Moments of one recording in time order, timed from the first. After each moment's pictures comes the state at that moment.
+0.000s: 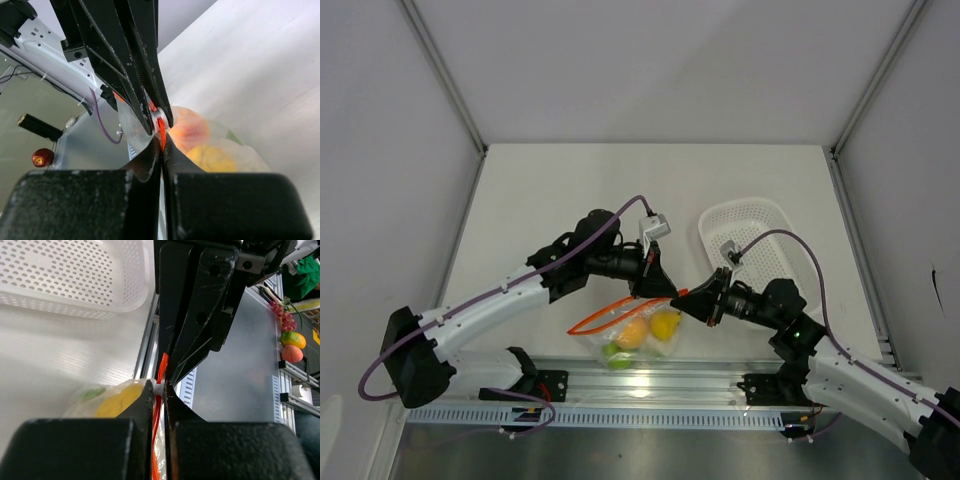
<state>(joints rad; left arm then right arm) -0.86 1.21 0.98 -0.20 0.69 -0.31 0.79 0.68 0.32 0.42 -0.49 0.65</state>
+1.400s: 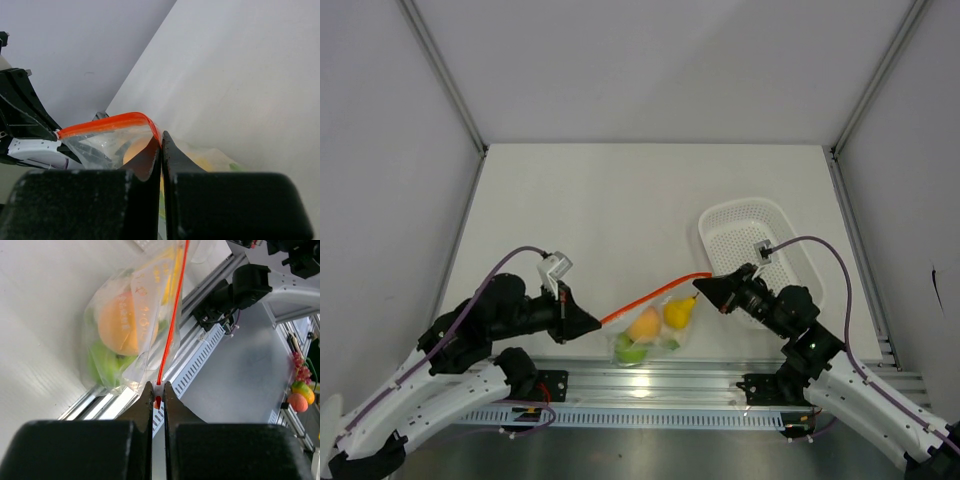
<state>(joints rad) -0.86 0.46 0.76 -0.76 0.28 -0.56 0.72 0.48 0.28 0.19 -0.14 0.74</state>
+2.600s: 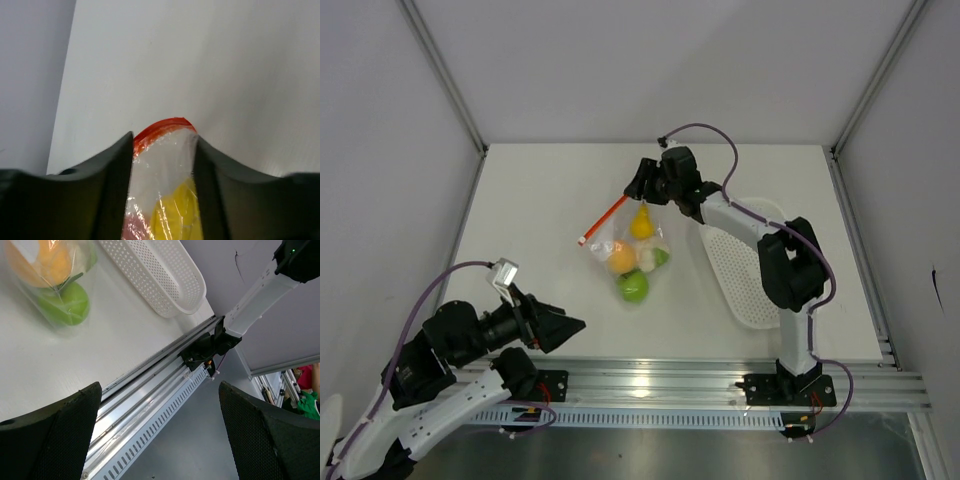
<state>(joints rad) -0.86 0.19 0.79 -0.85 0.07 -0.74 0.59 2.00 1.56 -0.01 -0.17 0.66</state>
